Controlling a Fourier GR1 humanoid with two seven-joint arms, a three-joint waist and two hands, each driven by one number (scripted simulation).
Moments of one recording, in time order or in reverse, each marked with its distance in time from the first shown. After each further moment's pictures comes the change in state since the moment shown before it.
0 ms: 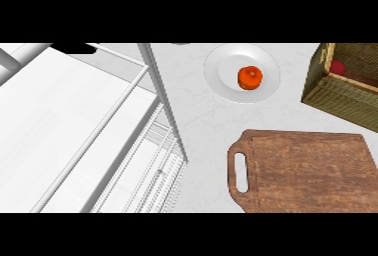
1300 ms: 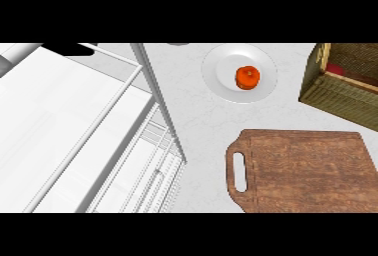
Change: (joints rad) left arm 0.013 -0.023 0.012 -0.008 -0.024 -0.005 0.010; right arm 0.246 -0.099 -0.160 0.255 -0.056 -0.144 -0.298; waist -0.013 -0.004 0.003
